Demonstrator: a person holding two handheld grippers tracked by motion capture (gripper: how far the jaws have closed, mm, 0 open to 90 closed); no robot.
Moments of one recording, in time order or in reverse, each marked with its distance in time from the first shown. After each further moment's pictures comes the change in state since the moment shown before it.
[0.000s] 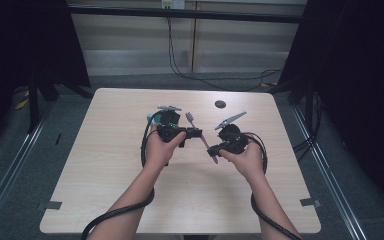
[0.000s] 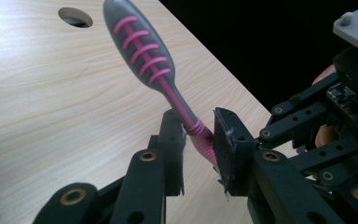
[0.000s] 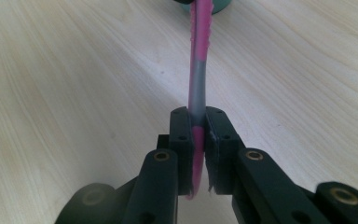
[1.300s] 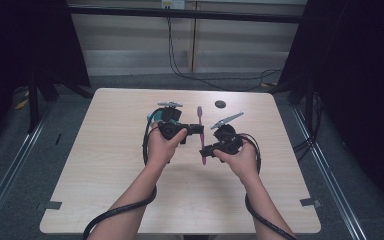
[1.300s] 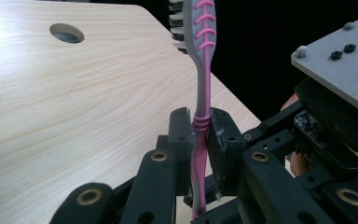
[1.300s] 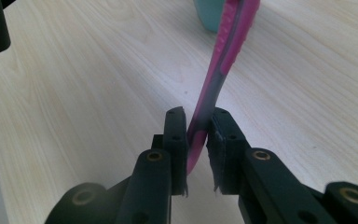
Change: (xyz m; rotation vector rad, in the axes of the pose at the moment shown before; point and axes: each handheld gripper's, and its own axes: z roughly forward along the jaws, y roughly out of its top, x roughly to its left) left arm -0.008 0.009 -0.003 -0.026 -0.018 0.014; right arm 0.007 0.004 0.010 -0.062 0.077 0.045
